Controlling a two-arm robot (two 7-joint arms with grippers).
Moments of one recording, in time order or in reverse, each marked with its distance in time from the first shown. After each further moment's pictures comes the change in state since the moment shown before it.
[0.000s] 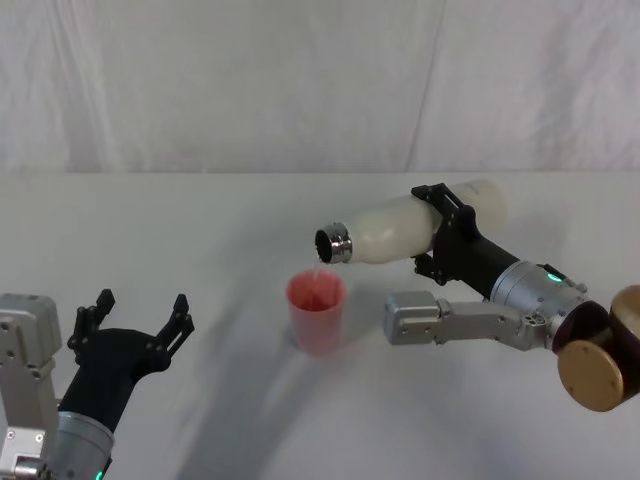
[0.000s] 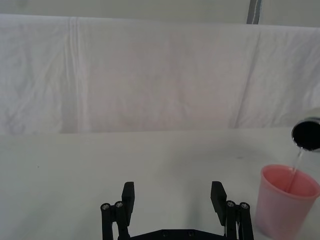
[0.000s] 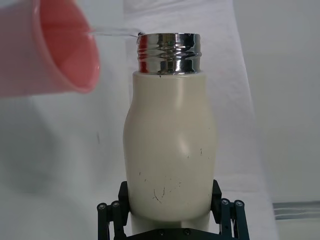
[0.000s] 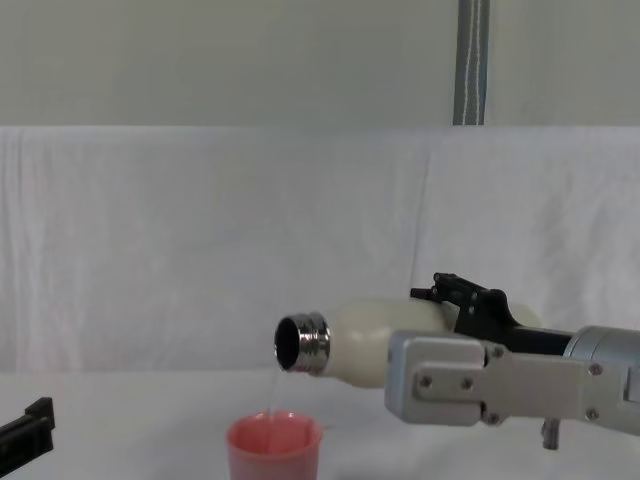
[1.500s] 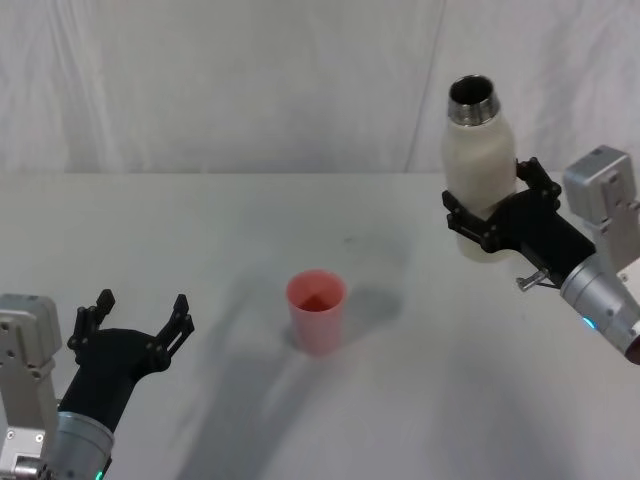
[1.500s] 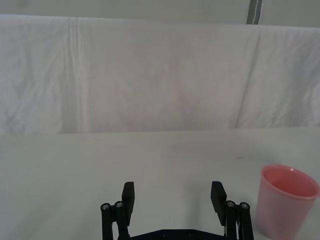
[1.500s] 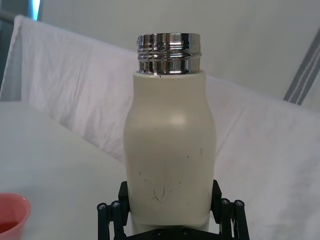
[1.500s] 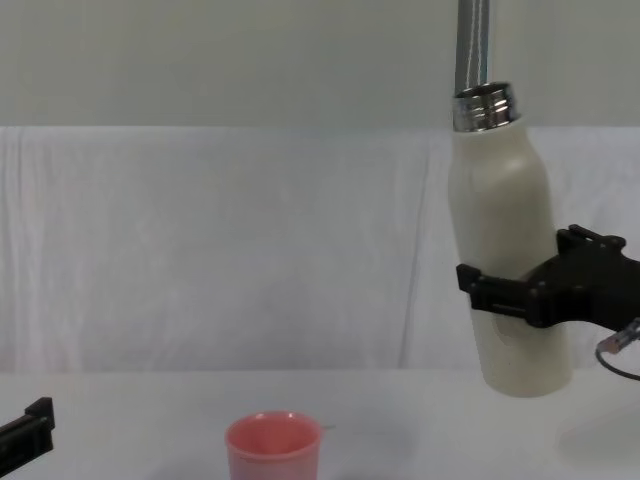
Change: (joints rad) left arm 0.000 0.000 0.000 0.000 0.000 0.000 0.000; right arm -0.222 -0.117 0.401 -0.164 0.876 0.008 0.234
